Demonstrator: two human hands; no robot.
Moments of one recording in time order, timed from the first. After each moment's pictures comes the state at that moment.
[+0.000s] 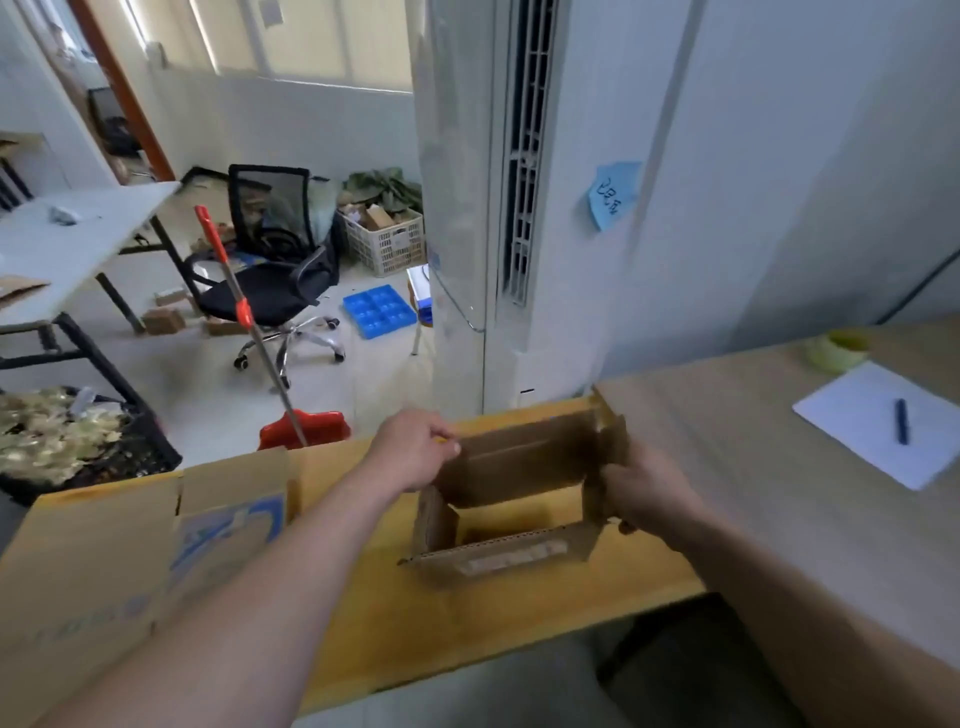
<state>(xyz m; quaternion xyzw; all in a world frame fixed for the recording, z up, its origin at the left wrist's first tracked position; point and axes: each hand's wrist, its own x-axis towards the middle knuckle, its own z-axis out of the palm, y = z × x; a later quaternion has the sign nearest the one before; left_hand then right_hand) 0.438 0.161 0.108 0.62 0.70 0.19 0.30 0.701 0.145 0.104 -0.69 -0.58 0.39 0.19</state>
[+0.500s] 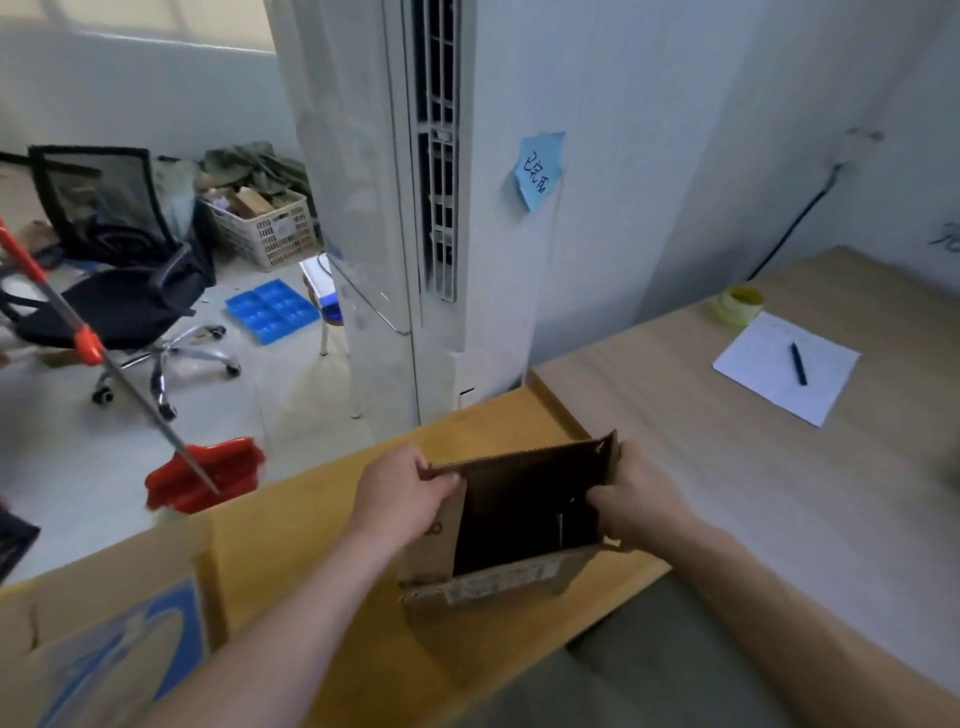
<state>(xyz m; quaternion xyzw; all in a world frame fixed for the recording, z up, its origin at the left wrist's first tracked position) 0.456 0.215 0.043 0.64 0.69 0.22 0.26 0.704 0.165 0.073 -0.78 -0.49 0.33 0.20</state>
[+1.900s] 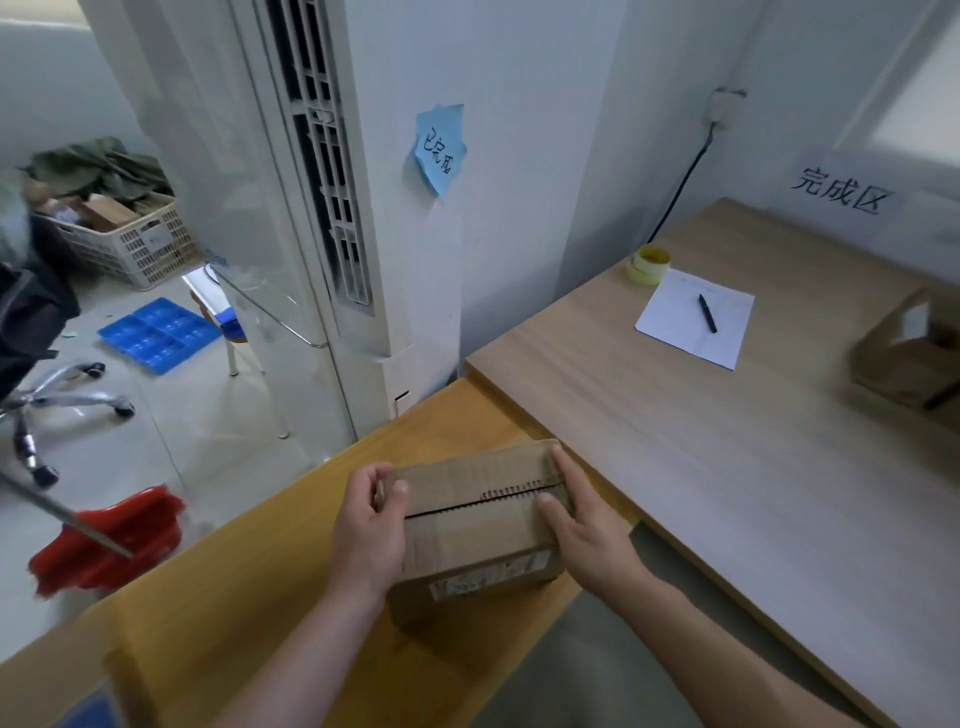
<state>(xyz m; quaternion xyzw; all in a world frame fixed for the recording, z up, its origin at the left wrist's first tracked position) 0.474 0.219 -0.005 0.54 0.58 0.38 0.47 0.689 0.129 0.012 -0.74 -0.42 0.38 0.36</state>
